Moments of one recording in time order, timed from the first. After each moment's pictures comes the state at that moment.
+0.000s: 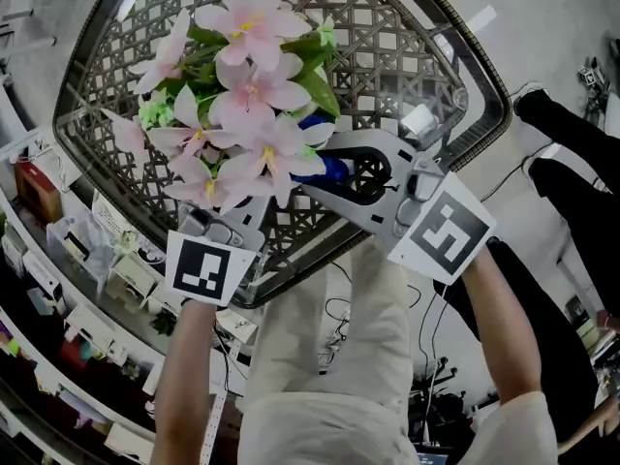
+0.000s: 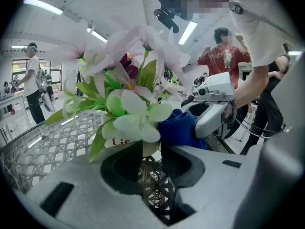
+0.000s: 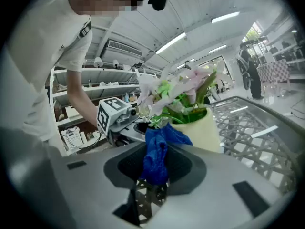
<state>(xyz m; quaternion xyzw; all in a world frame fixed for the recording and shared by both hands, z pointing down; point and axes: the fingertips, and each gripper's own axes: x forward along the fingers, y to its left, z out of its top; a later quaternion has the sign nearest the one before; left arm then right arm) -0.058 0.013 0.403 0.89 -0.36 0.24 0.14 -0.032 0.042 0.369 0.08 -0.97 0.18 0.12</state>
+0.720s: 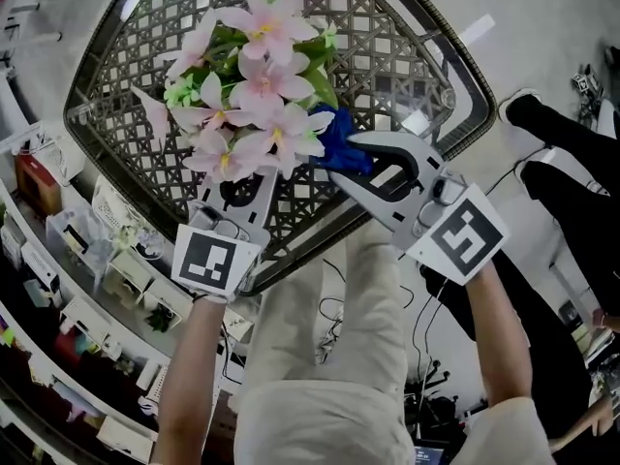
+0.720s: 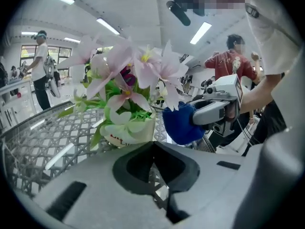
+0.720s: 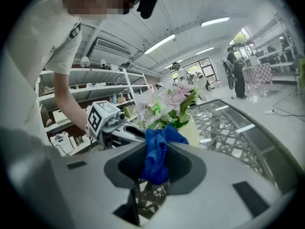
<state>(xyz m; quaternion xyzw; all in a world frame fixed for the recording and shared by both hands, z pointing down) -0.059 0.030 0.392 0.87 -0.39 0.24 0.20 0.001 0.035 0.345 0.15 -0.96 0.20 0.12</state>
